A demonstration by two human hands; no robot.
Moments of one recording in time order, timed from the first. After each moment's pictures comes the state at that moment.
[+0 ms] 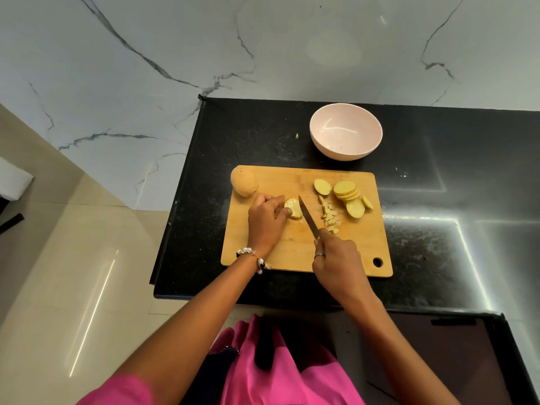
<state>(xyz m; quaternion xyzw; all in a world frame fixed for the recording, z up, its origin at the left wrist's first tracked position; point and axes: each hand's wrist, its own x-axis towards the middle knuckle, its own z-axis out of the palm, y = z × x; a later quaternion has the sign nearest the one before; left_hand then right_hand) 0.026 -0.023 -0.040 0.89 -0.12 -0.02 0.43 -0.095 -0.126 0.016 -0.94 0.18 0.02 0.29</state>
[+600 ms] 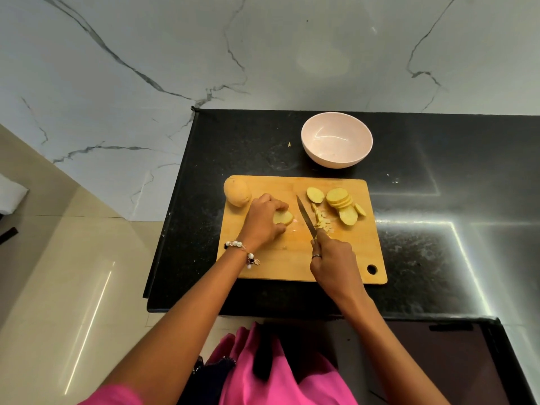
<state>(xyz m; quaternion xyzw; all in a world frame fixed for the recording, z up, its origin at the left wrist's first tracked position) 0.053 -0.027 -0.024 0.92 -0.24 -0.13 0.28 -0.084 -0.139 -0.001 -0.94 0.18 -0.04 0.27</state>
